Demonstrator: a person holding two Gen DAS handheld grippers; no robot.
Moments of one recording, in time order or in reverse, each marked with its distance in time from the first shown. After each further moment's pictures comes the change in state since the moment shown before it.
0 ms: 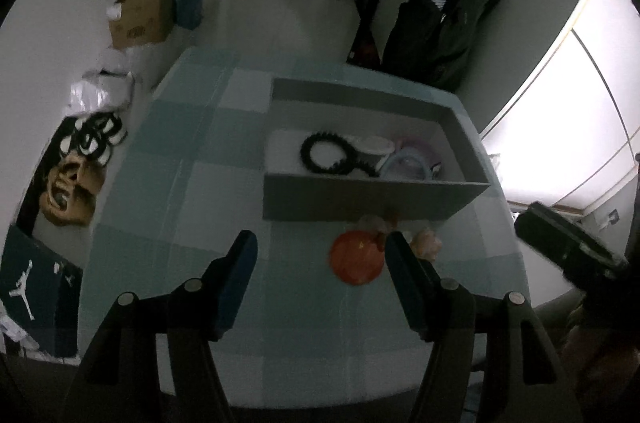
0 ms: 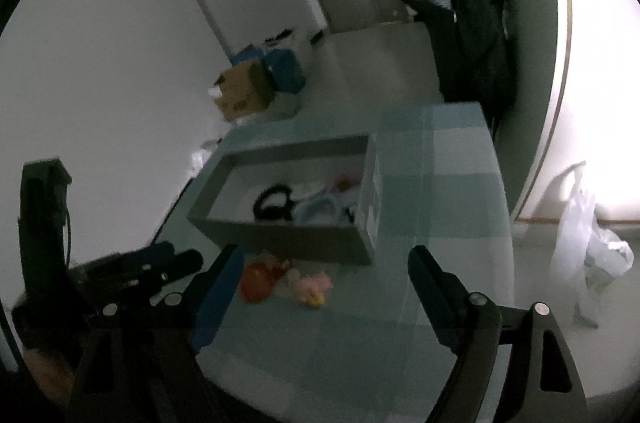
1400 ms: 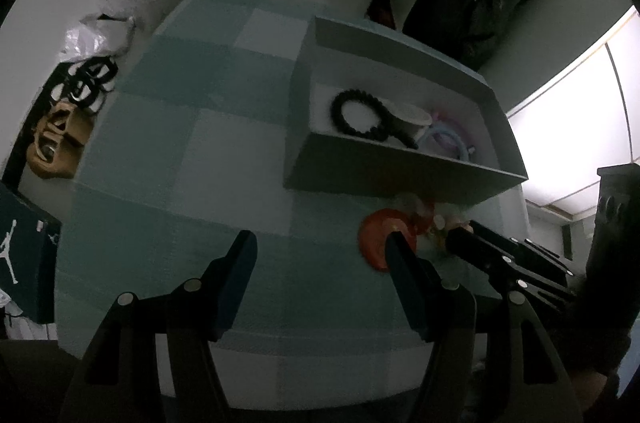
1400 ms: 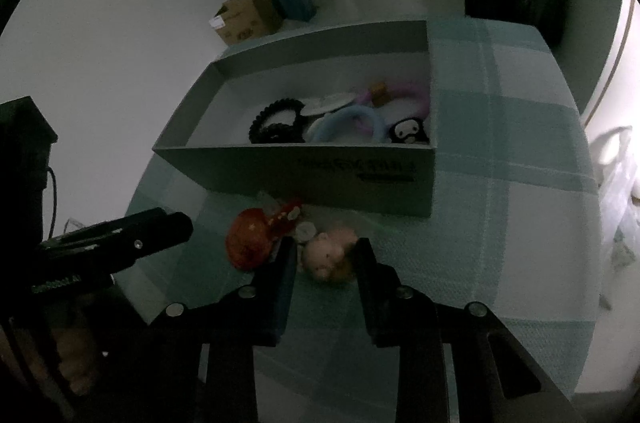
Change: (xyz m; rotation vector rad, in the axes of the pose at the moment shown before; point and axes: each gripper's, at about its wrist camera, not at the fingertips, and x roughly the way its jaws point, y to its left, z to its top) left arm 0.029 0.028 -0.002 -0.090 0.154 -0.048; right arm 0.071 0.009 -0.013 -0.011 0.238 0.035
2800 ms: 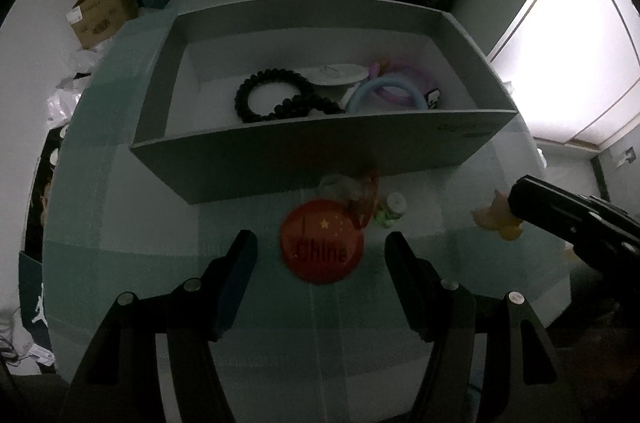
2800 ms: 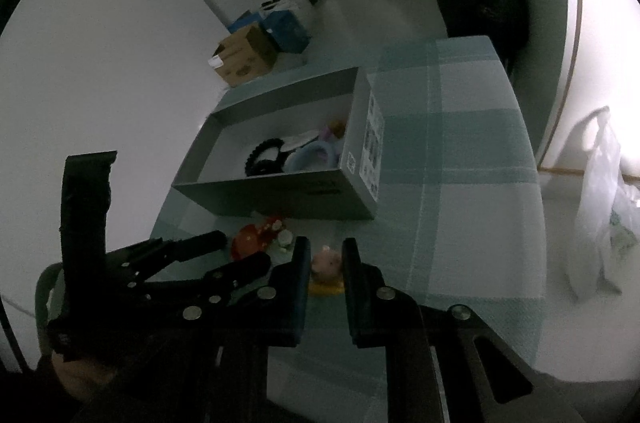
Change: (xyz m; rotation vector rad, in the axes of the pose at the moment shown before) left arm 0.041 -0.070 -0.002 0.248 0.029 0.128; right arm -0.049 -0.028 -0.009 0.089 -0.093 0.048
